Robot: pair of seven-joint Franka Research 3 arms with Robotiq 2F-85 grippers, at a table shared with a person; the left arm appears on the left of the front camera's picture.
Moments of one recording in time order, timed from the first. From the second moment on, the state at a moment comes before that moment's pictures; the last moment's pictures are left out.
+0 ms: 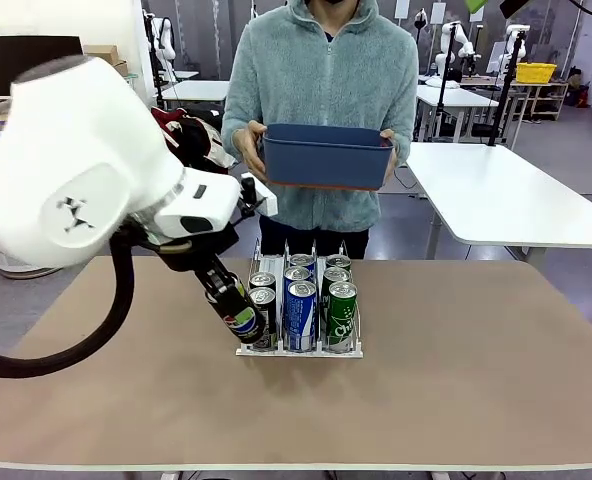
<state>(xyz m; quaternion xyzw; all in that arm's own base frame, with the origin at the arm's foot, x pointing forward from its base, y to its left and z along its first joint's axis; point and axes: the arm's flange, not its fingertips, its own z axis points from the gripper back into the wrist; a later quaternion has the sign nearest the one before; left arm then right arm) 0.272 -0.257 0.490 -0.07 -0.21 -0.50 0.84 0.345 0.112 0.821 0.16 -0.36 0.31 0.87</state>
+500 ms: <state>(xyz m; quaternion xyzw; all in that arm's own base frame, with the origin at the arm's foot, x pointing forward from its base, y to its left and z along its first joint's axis) 0.291 -0.278 0.450 -0.04 -0.21 -0.55 0.81 0.345 0.112 0.821 0.16 -0.36 0.31 0.87</state>
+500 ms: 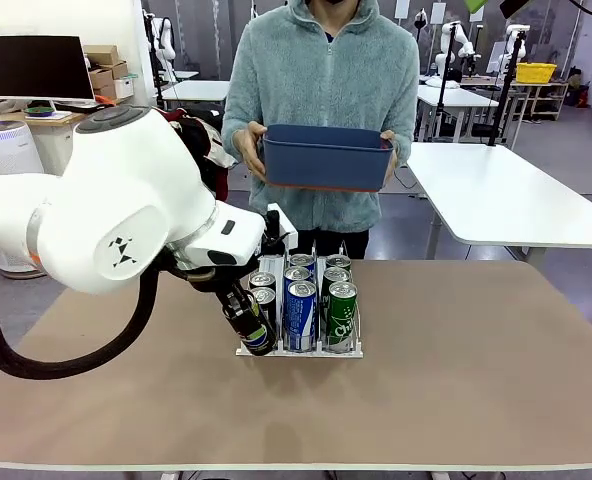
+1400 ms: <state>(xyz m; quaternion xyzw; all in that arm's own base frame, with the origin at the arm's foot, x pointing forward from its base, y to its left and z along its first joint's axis) 0.321 -0.281 0.425 -0.01 -0.20 -0.56 0.80 0.345 0.112 0.821 0.16 -0.36 0.31 0.87</state>
